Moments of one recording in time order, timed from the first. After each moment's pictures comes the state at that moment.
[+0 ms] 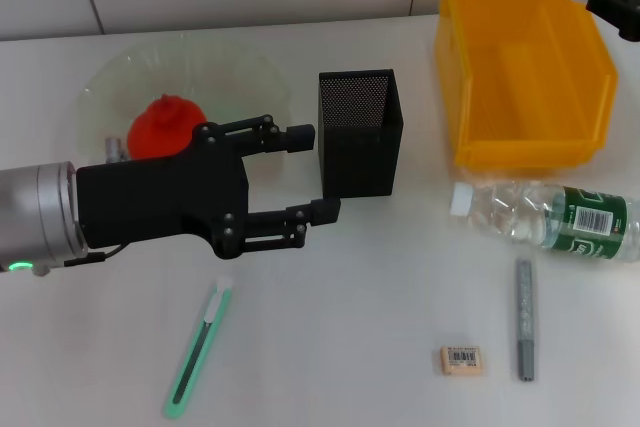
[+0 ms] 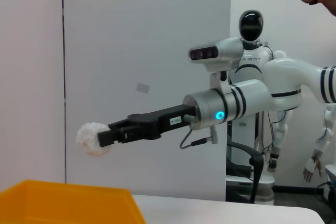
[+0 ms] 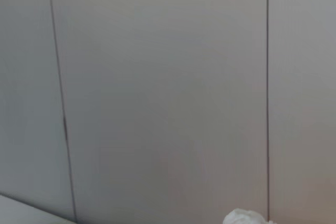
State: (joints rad) left arm -0.42 -2.07 1.24 0.85 1.48 1.57 -1.25; right arm 0.30 2.06 -0.79 -1.09 -1.65 -1.20 1.55
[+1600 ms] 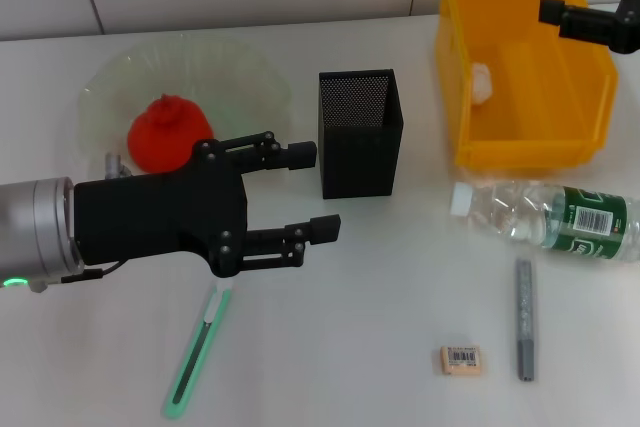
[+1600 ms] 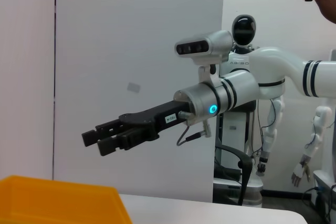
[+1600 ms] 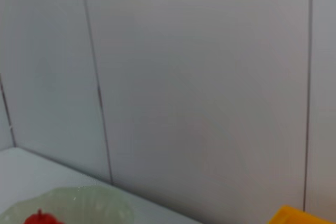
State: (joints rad) left arm -0.40 -2.07 1.25 0.85 1.48 1.60 -1.27; right arm 0.35 2.06 -0.72 -1.17 -1.82 -1.33 1.68
